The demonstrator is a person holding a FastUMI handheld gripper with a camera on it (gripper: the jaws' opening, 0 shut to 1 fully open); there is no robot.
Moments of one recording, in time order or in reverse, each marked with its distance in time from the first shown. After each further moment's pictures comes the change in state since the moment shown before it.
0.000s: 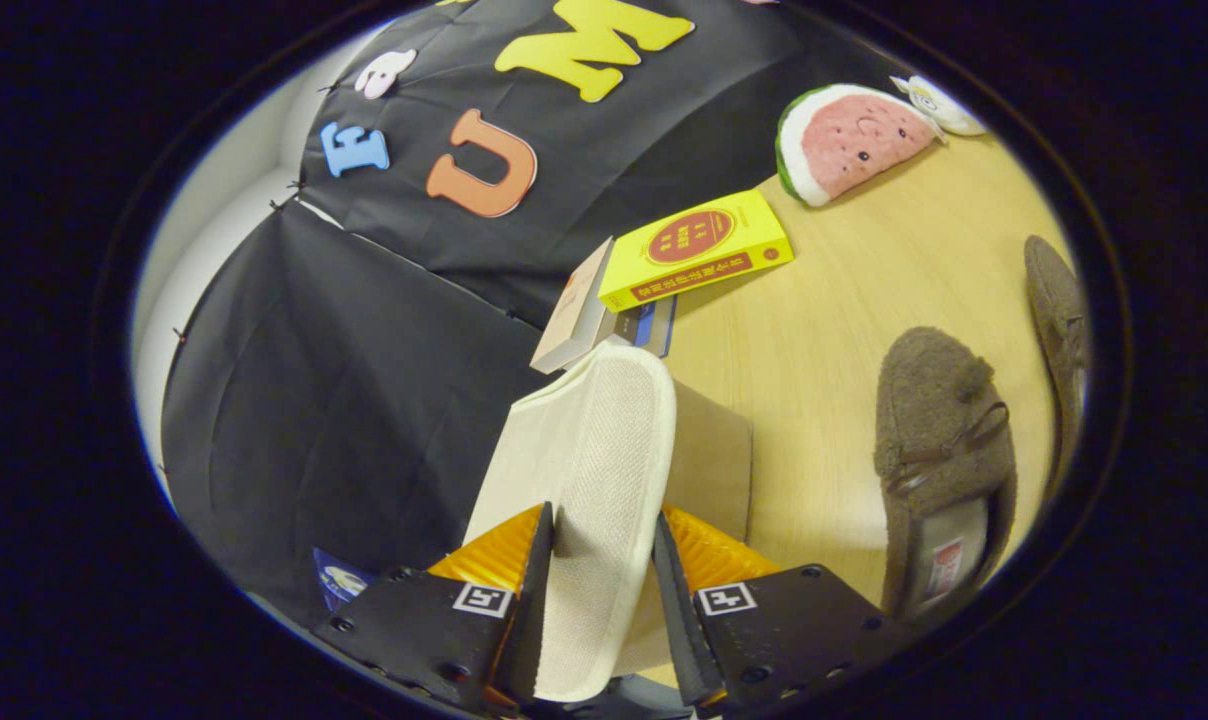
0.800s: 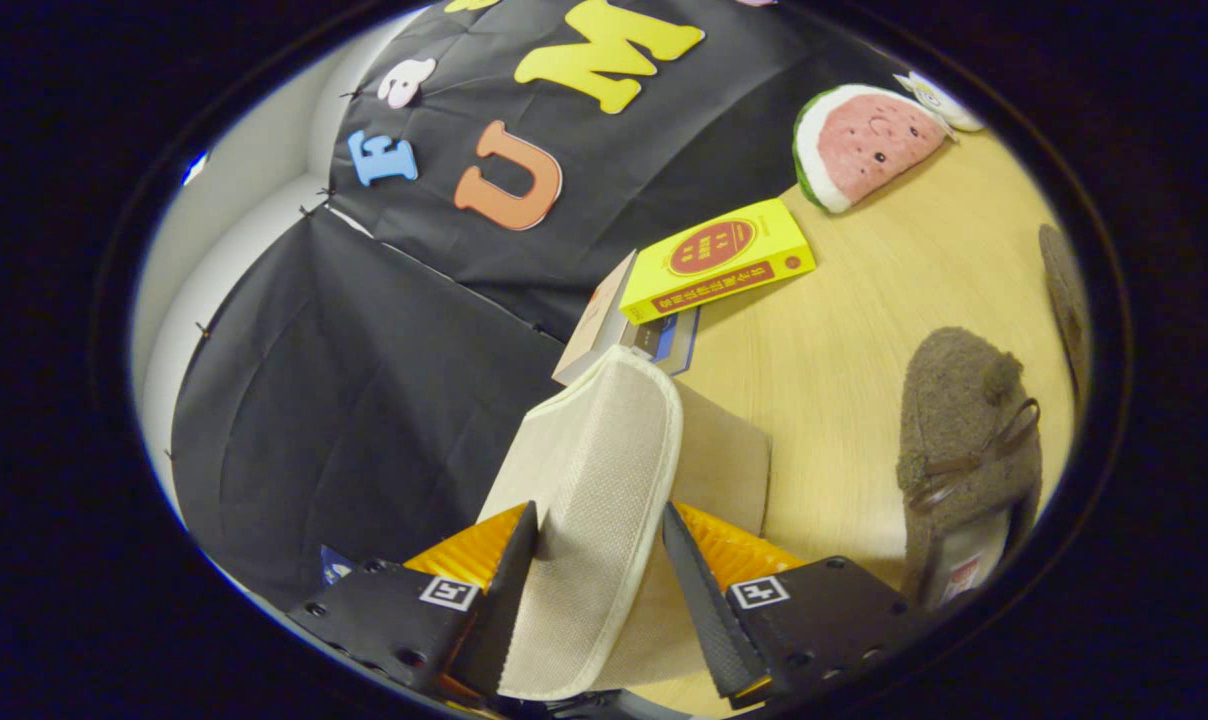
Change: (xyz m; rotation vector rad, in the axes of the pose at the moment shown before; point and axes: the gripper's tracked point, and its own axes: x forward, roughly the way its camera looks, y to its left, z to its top) arm 0.021 -0.007 -0.008 0.021 -0.027 0.140
